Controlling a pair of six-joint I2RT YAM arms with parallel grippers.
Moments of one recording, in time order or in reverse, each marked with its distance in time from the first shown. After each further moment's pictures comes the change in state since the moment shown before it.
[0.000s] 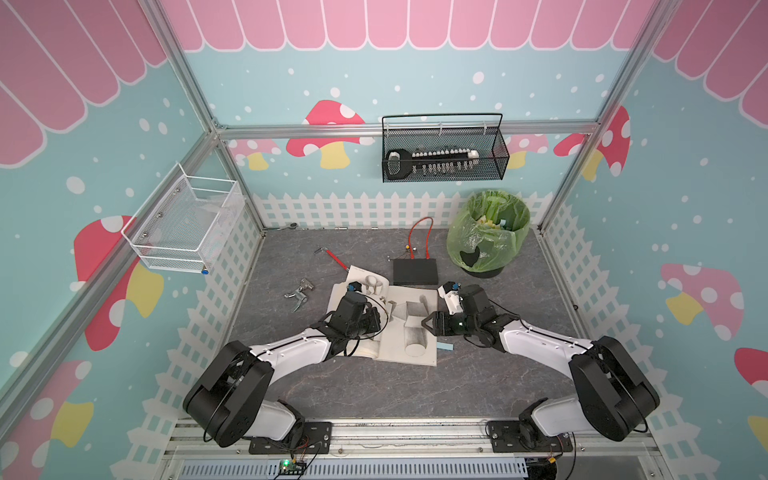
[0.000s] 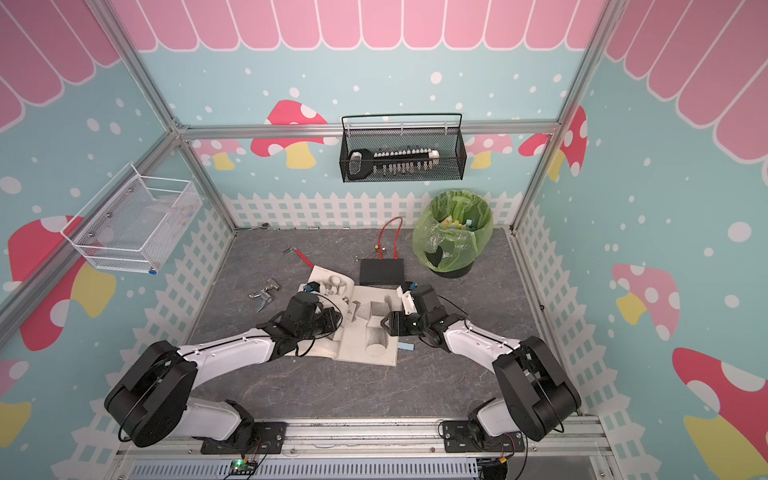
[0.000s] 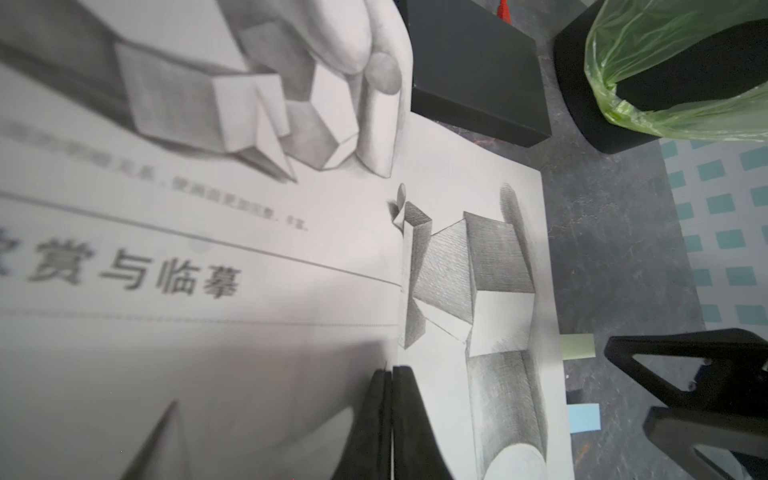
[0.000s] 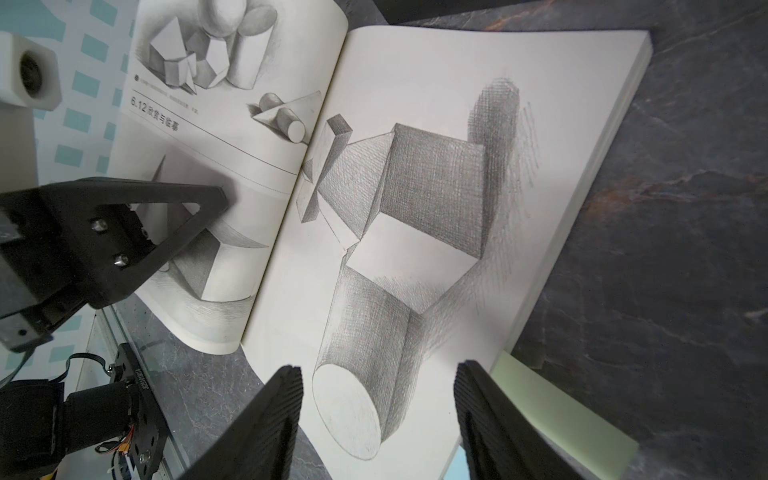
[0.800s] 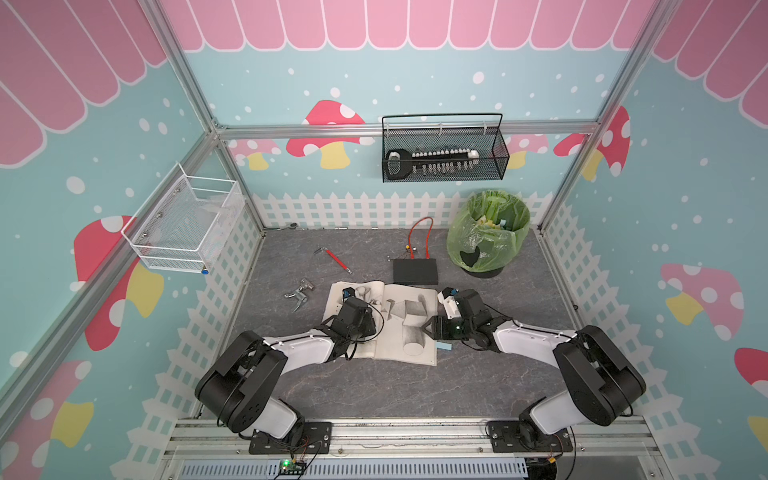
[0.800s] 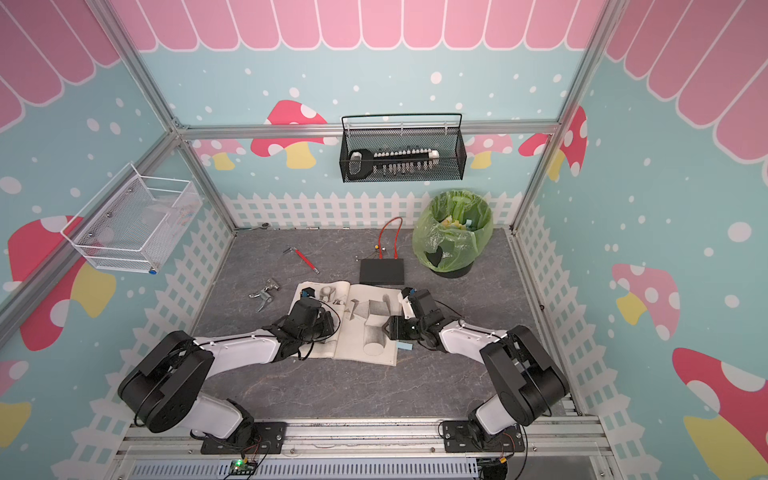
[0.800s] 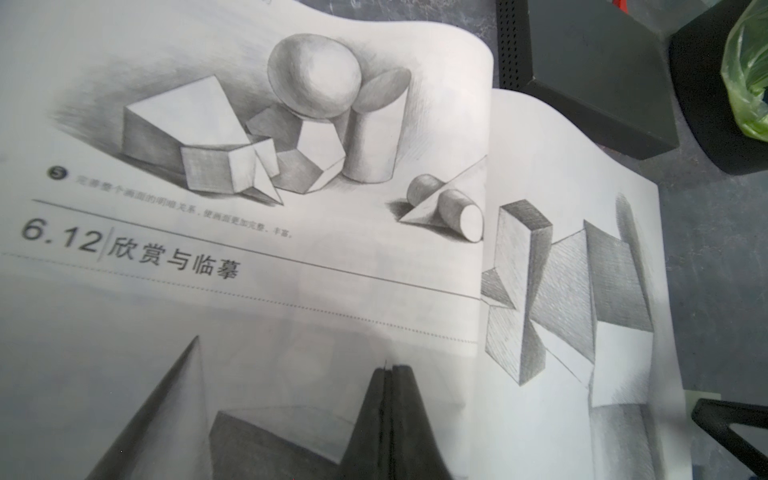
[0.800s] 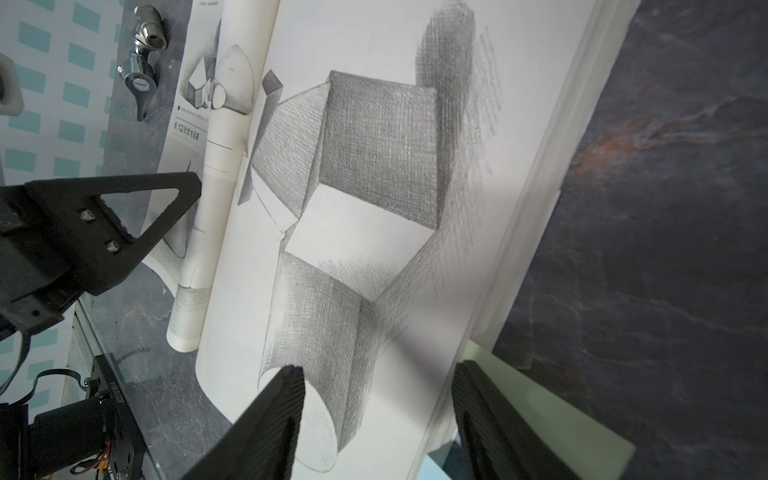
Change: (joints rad) left arm 0.005 0.085 -0.038 0.047 -0.124 -0.019; right arm 0.003 0.089 -0.023 0.052 0.017 0.034
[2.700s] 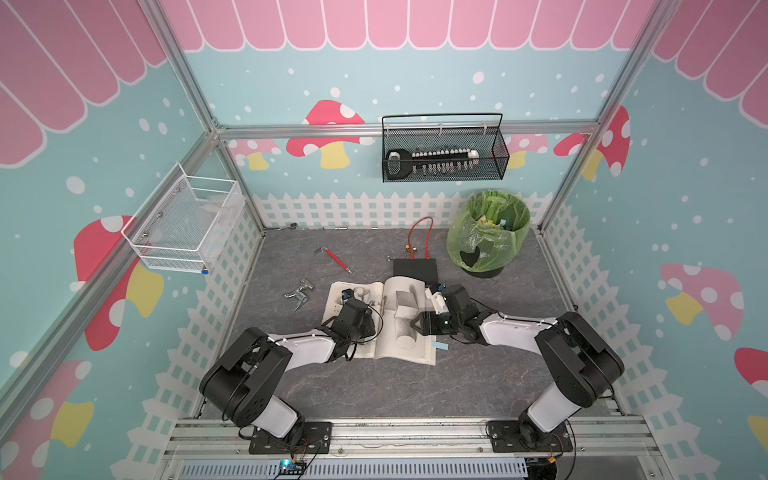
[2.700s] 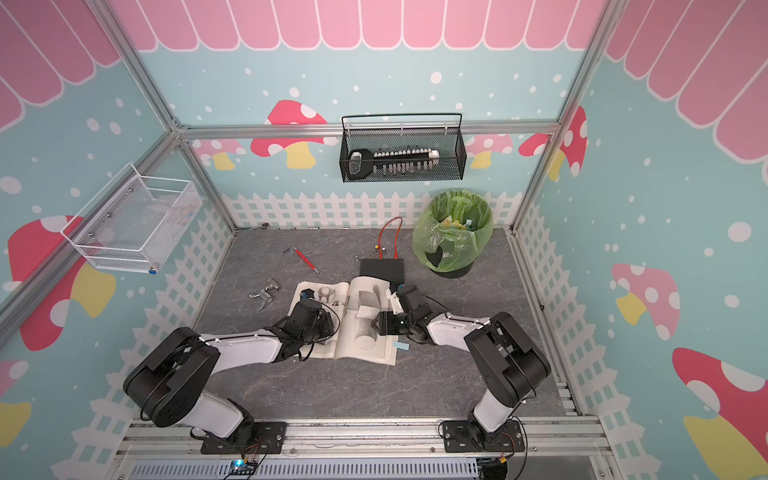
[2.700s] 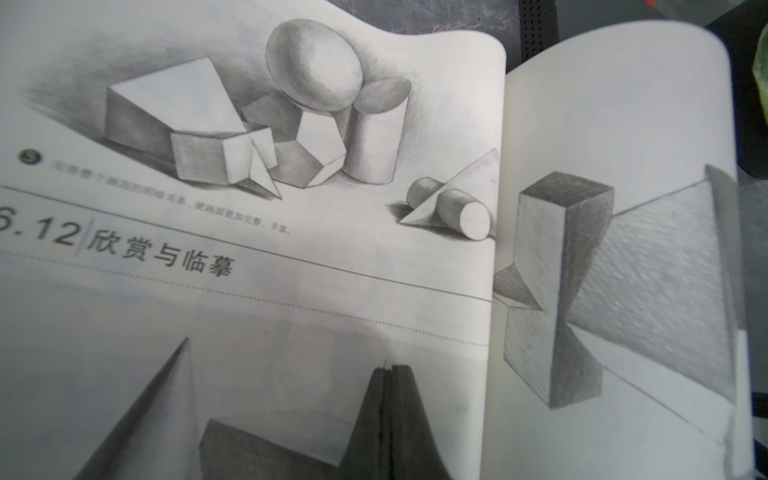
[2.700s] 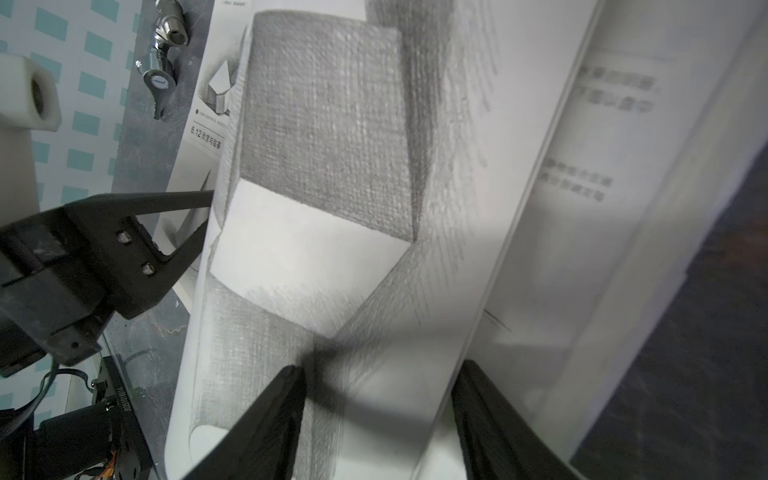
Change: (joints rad) left arm 0.003 0.029 -0.012 0.029 -0.011 -0.004; right arm 0.064 0.139 0.129 0.038 -0.011 0.008
